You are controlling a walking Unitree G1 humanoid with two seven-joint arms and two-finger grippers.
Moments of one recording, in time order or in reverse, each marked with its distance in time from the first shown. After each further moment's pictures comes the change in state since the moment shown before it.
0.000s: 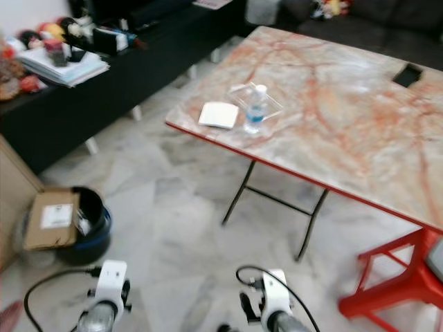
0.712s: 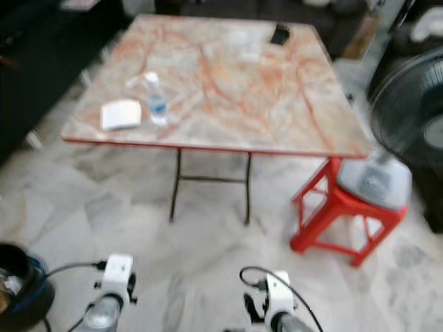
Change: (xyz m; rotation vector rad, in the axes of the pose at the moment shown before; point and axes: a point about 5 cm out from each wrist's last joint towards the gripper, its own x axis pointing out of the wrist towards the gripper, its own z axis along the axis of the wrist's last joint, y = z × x) left arm 0.006 -0.009 0.021 0.009 -0.067 -0.031; right arm 0.000 -0.005 0.005 -0.002 -0.017 -0.014
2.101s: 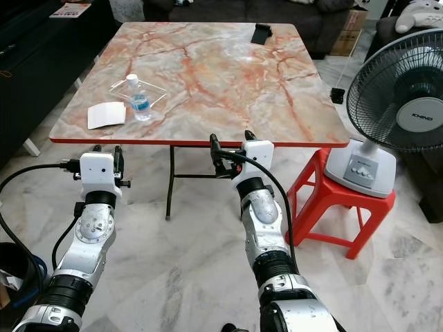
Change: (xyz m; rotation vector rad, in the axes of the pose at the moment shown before) left arm -0.025 0.037 0.212 -0.080 -0.875 0.213; right arm -0.033 0.084 0.255 -0.112 -1.049 0.218
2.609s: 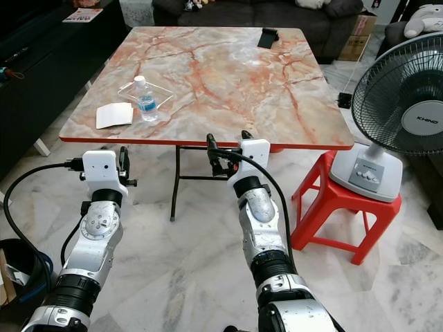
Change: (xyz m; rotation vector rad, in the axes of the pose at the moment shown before) left arm -0.001 -0.010 -0.001 -0.085 0.070 -0.007; right arm 0.003 0.002 0.003 -0.002 0.007 -0.008
